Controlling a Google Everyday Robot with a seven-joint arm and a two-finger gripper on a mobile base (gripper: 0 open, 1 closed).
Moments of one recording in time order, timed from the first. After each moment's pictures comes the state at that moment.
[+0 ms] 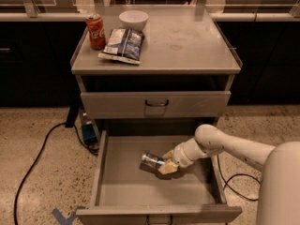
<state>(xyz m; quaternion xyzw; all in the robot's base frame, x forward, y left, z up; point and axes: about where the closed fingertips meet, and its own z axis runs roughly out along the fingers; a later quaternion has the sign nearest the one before) 0.564 -0.067 0.409 -0.54 0.76 0.30 0.20</state>
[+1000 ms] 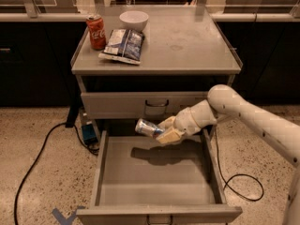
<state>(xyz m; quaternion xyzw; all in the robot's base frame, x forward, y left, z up) 0.589 -0.054 0.601 -0.58 0.68 0.34 0.27</state>
